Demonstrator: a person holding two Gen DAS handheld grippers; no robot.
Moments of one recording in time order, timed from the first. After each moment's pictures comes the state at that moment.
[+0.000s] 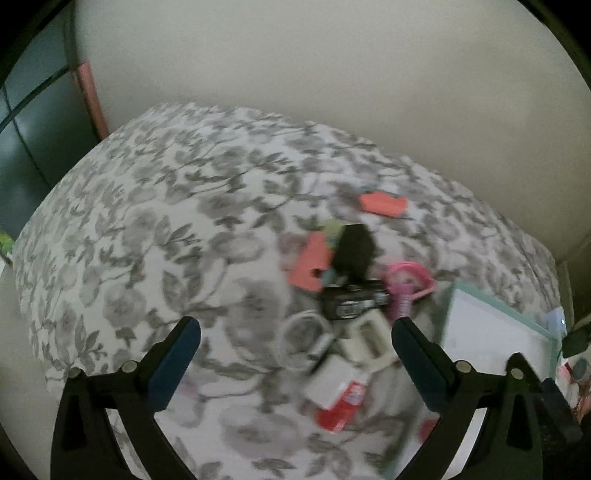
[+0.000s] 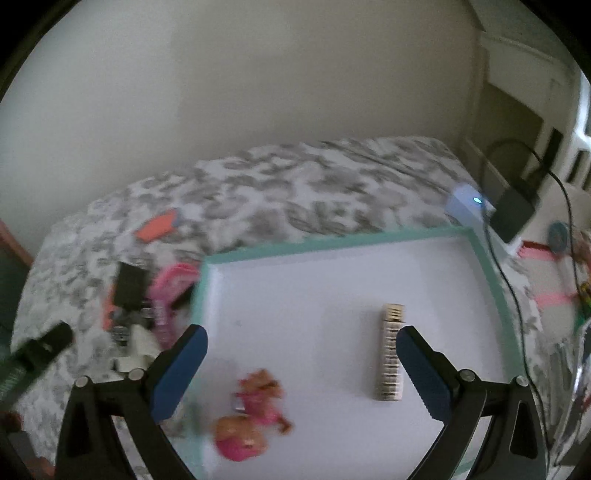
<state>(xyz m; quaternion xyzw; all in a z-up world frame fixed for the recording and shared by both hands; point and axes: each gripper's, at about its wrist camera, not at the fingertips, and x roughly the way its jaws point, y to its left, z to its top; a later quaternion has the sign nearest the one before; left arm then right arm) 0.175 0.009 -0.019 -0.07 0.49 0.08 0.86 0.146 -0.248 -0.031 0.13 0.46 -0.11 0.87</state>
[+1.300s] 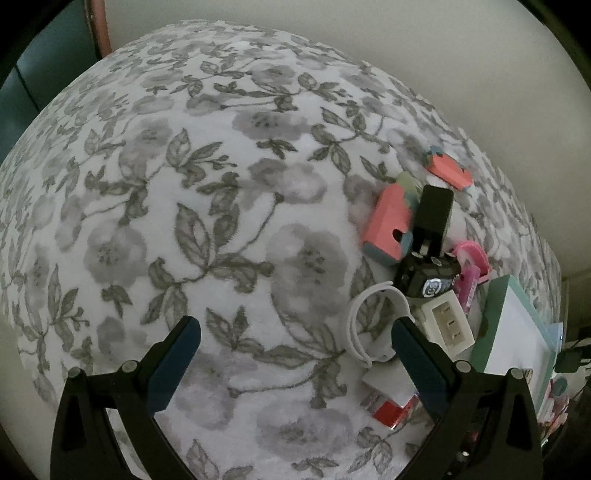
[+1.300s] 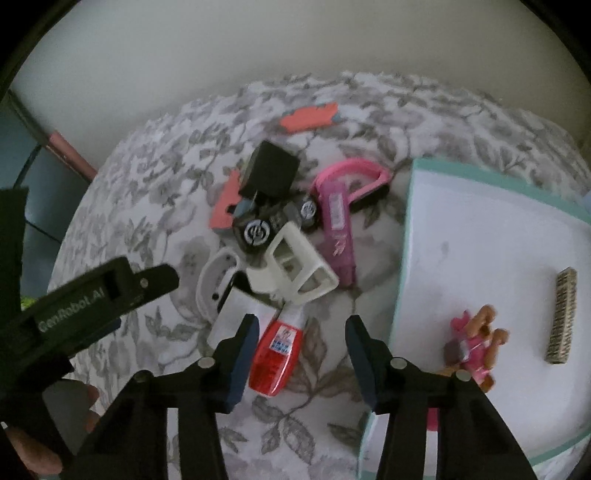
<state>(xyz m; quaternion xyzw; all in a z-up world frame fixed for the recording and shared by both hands) 0.187 0.071 -0.081 -0.16 0.58 0.07 0.79 0.165 -0.118 -0.077 0.11 0.55 0.08 0.82</state>
